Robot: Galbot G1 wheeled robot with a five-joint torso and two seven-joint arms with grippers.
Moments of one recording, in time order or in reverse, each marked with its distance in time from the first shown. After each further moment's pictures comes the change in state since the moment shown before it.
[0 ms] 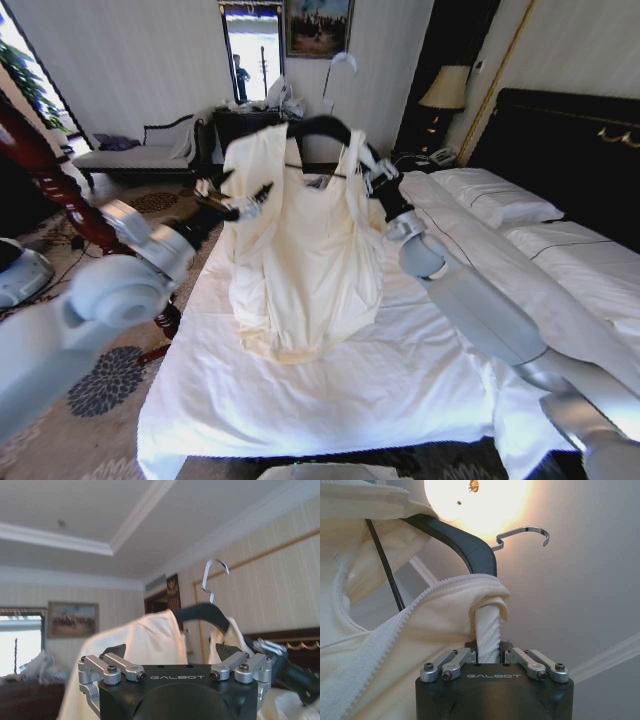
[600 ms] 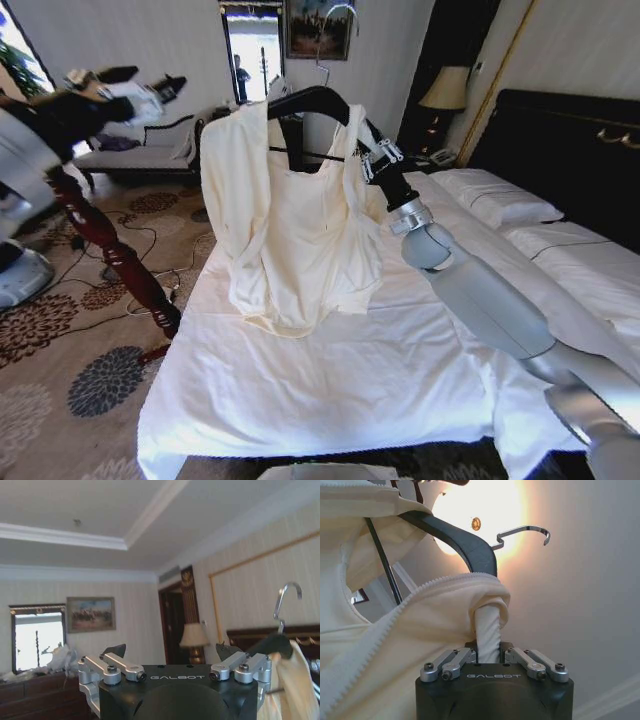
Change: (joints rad) left arm -0.012 0.415 -0.184 0.232 -0.393 0.024 0.260; right arm 0.006 -0.015 0.004 0.028 -0.085 0.108 0.003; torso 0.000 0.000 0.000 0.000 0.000
